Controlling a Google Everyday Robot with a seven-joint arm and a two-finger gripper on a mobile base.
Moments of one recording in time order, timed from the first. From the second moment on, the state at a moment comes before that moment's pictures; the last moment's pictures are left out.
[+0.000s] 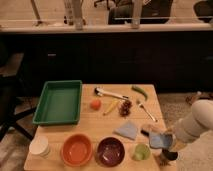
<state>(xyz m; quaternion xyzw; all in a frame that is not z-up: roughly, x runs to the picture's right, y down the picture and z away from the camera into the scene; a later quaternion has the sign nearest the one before) 0.315 0.258 0.670 -0.35 -0.12 0.05 0.93</state>
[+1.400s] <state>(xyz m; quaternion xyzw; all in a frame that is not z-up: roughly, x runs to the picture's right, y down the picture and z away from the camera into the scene) 0.344 0.289 0.653 -0.34 -0.11 0.12 0.92</state>
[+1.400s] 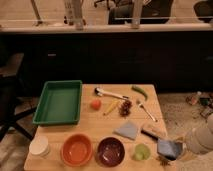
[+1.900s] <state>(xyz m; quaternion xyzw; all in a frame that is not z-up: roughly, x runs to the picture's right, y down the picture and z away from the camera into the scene) 0.344 0.290 0.653 -0.35 -0.12 0.12 0.92</state>
